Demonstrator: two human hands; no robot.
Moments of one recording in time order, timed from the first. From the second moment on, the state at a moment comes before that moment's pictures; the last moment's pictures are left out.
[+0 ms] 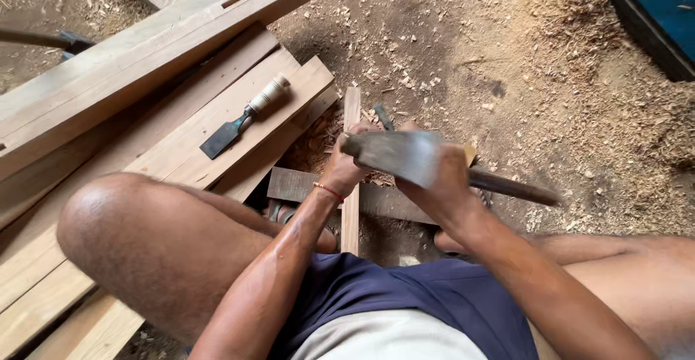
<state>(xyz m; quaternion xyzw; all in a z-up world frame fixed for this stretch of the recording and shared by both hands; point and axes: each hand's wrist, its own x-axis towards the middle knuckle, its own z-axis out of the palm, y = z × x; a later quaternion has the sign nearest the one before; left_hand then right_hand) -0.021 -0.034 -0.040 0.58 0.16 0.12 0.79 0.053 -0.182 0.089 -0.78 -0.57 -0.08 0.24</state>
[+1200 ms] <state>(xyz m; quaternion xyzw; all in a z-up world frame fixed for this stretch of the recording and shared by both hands) -0.035 0.000 0.021 0.75 -0.05 0.08 0.65 0.044 -0.213 0.121 -0.80 -0.53 -0.07 0.27</state>
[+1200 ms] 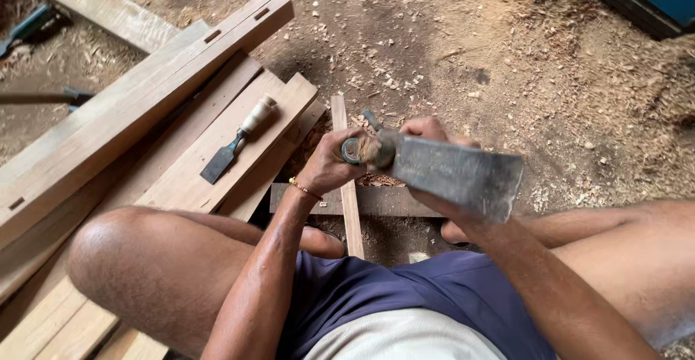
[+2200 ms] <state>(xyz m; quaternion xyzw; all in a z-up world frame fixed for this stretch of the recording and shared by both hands) -0.018 0.005 -0.009 0.75 0.00 0.02 0.66 0.038 -0.192 0.080 -0.85 -0.49 -0.10 0.19</state>
